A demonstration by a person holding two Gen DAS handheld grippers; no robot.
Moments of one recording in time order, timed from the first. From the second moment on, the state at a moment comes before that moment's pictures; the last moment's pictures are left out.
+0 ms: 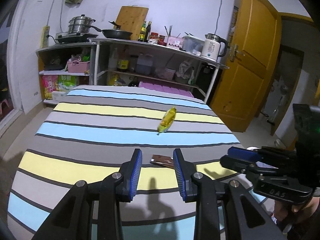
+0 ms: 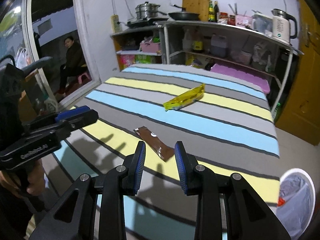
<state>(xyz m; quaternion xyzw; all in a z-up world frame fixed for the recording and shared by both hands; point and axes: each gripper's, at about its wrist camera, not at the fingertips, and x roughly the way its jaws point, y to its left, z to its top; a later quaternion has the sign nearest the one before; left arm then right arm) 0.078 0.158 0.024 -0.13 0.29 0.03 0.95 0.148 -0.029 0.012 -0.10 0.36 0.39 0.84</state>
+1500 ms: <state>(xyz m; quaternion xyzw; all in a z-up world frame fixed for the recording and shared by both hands) 0.242 0.131 -0.004 -0.03 0.37 0.01 0.93 0.221 -0.086 -0.032 -0.04 0.42 0.33 0.84</state>
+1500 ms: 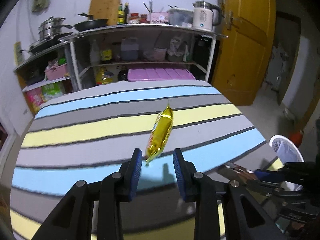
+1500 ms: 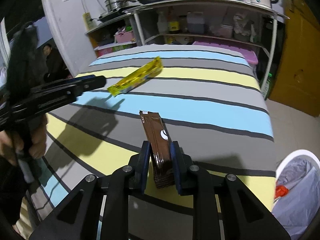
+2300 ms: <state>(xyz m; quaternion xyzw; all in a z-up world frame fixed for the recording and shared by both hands) 0.293 0.126 -0.033 -0.02 0.40 0.02 0.92 0.239 -0.121 -0.037 0.00 0.43 0.30 0.85</state>
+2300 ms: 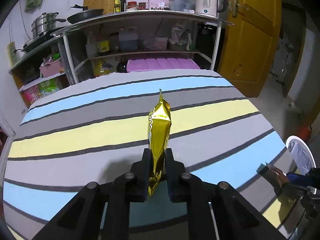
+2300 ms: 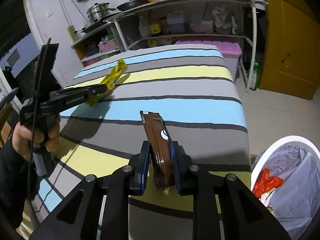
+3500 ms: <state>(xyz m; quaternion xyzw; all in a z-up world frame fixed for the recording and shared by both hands) 0.112 0.048 0.047 -0.07 0.31 -0.01 0.95 0.142 -0.179 0.023 0.02 0.37 0.28 0.89</state>
